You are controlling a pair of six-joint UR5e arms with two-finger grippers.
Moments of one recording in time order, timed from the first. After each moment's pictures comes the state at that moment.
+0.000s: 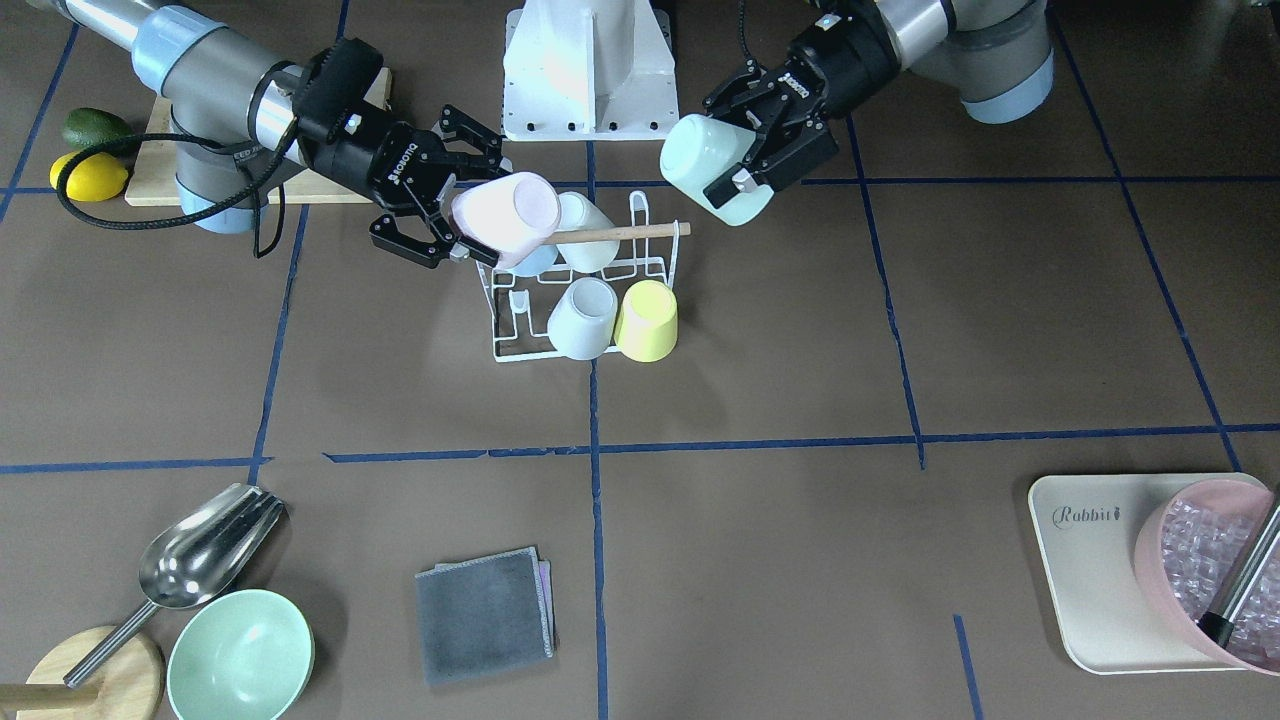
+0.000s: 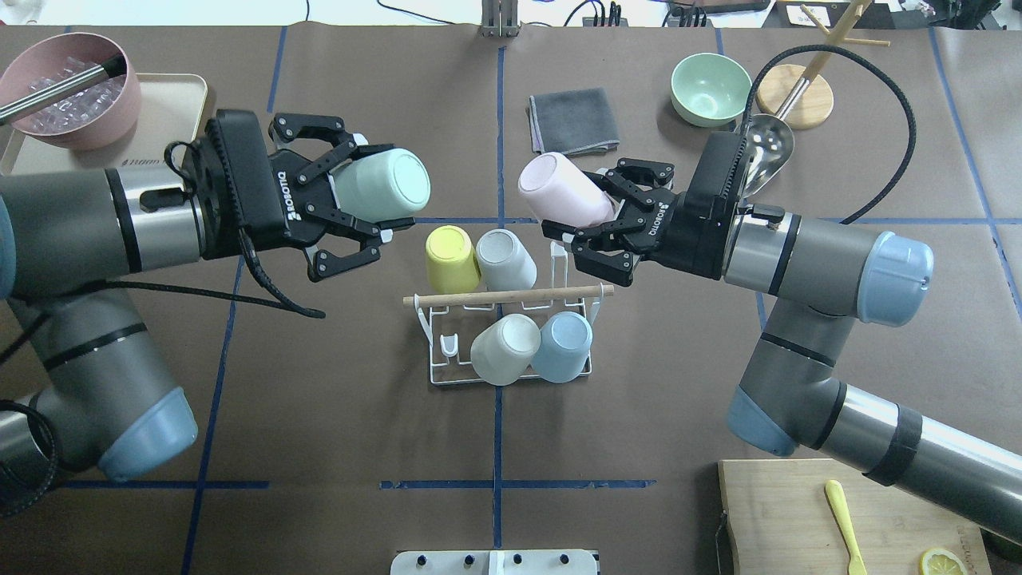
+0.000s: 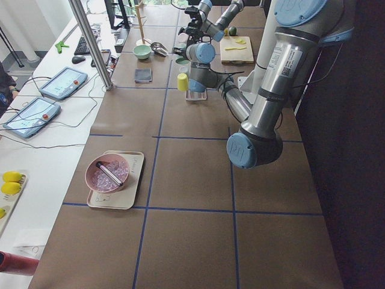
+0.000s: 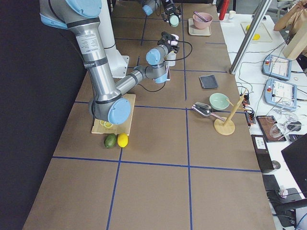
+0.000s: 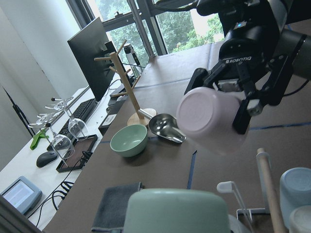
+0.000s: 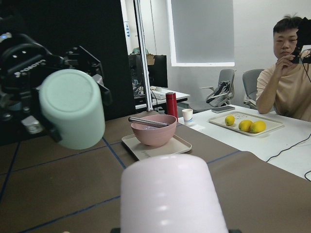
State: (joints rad) left arm -0.59 -1.92 -1.93 -2.74 -1.69 0.01; right arm 0.58 -1.19 1.60 0.01 1.66 0.48
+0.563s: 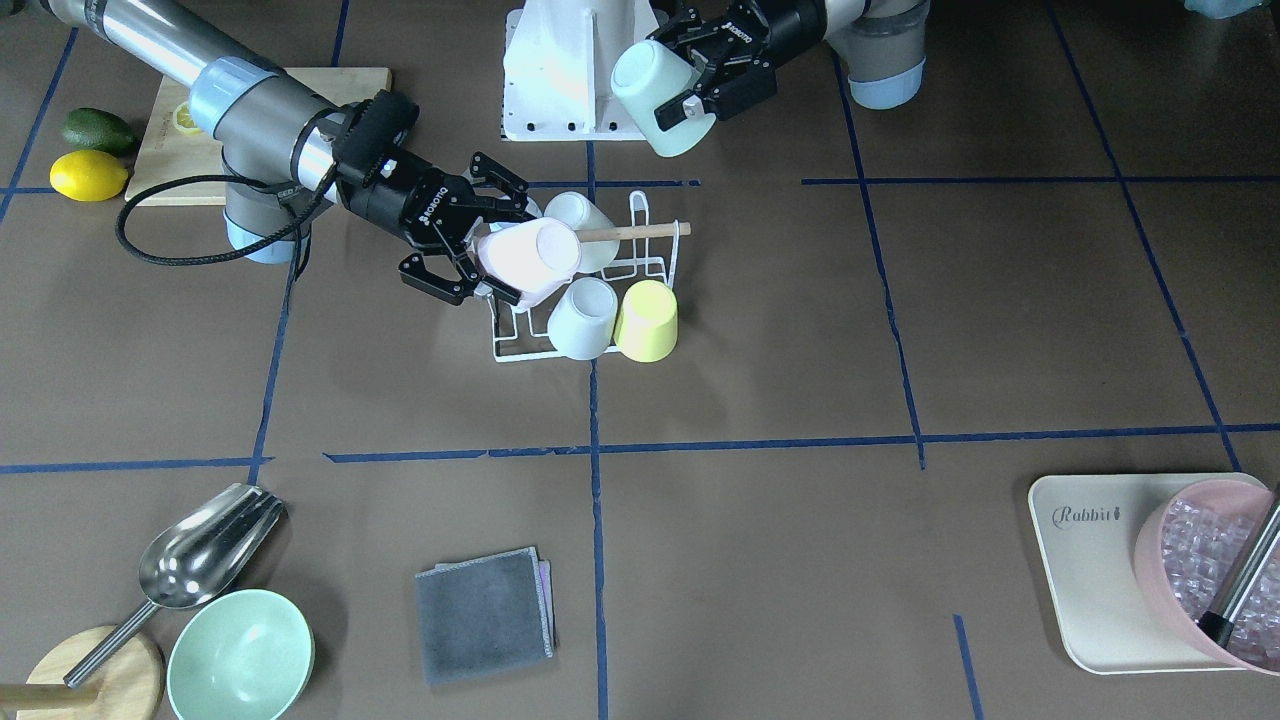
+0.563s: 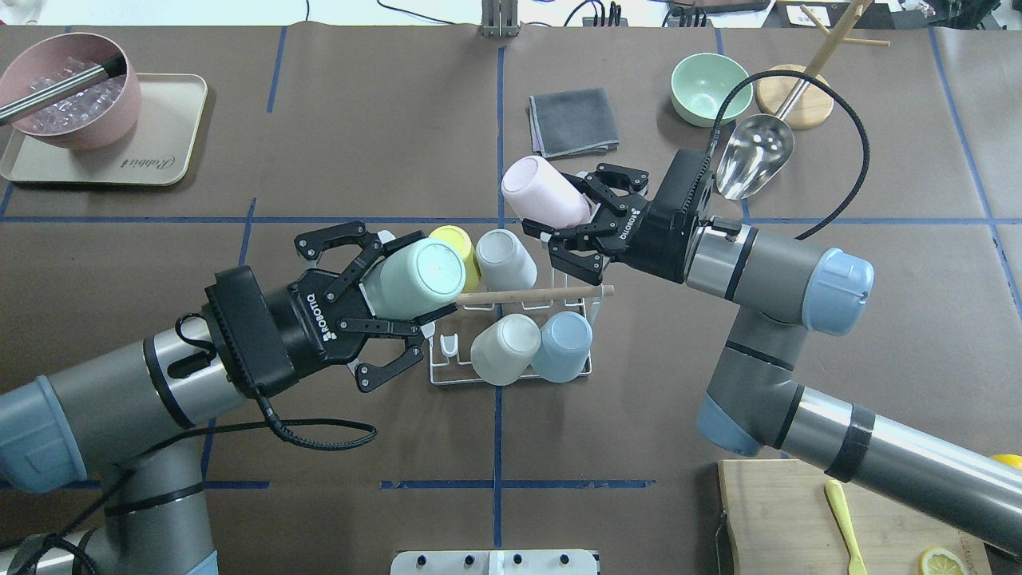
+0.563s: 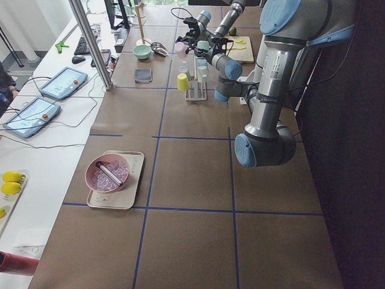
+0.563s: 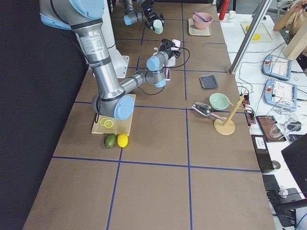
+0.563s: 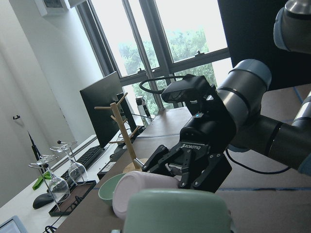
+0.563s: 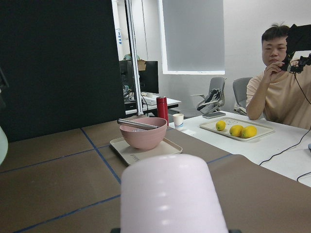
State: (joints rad) left arm -0.31 -1.86 -1.90 -3.05 -1.31 0.00; right arm 0.54 -1.12 1.48 0.08 1.58 0.46
